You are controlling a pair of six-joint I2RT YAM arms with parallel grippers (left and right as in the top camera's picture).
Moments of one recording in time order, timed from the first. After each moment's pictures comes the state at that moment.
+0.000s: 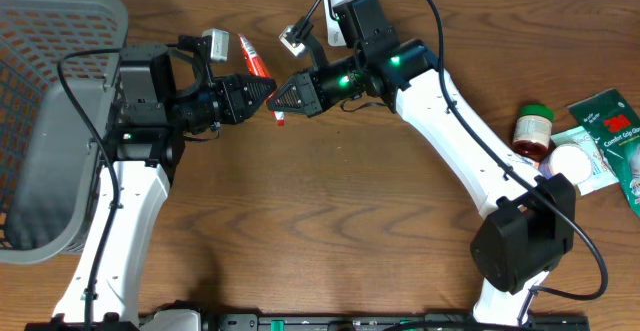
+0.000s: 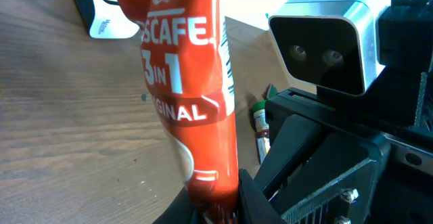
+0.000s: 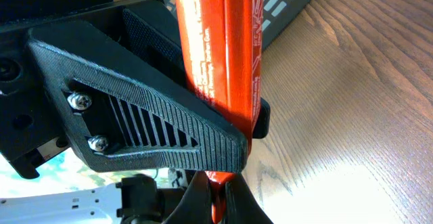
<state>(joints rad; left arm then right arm) 0.00 1.36 1.05 -0.29 0.90 -0.41 0.53 1.94 1.78 -0.71 -0.97 0.22</state>
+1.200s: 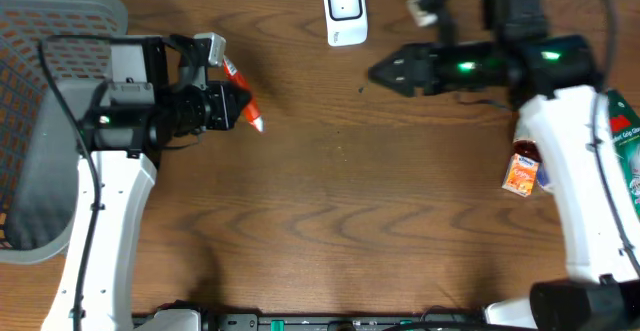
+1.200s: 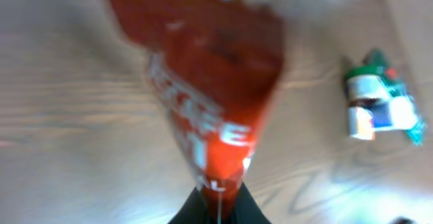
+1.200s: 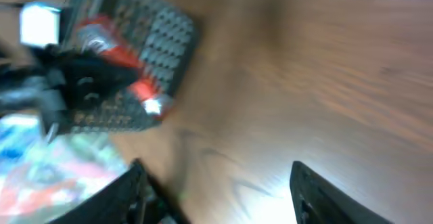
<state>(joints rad) -0.02 1.37 1.35 -0.88 0.54 -0.07 0.14 1.62 1.78 -1.11 -0.78 0.15</state>
